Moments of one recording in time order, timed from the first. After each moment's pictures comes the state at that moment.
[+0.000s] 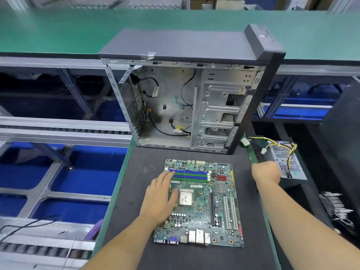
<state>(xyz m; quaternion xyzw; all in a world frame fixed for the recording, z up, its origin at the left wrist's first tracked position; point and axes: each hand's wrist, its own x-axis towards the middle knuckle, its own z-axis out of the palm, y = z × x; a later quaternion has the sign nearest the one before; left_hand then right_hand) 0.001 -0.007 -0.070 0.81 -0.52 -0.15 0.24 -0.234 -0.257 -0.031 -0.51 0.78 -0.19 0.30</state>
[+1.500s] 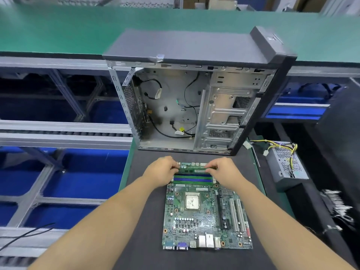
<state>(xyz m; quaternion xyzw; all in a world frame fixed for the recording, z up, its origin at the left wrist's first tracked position) 0.074 -0.087 -0.023 0.76 -0.59 -0.24 0.12 -0.143 -0.202 -0.015 -0.83 0.44 -0.04 0.33</state>
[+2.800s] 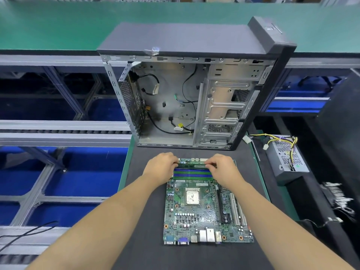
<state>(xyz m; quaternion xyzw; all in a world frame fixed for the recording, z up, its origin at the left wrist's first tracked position) 0.069 -0.085 -0.025 0.77 -0.62 -0.15 0.09 -0.146 -0.190 -0.026 -0.85 0.43 -0.08 0.28</state>
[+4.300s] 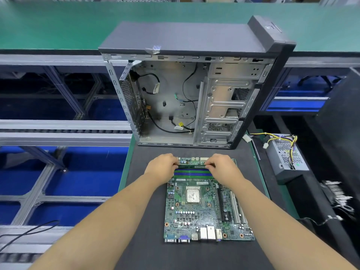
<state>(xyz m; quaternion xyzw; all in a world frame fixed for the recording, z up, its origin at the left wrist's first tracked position) 0.069 -0.084 -0.029 0.77 -0.61 -0.19 0.07 -0.144 -0.191 -0.029 -0.87 0.42 -0.03 0.24</state>
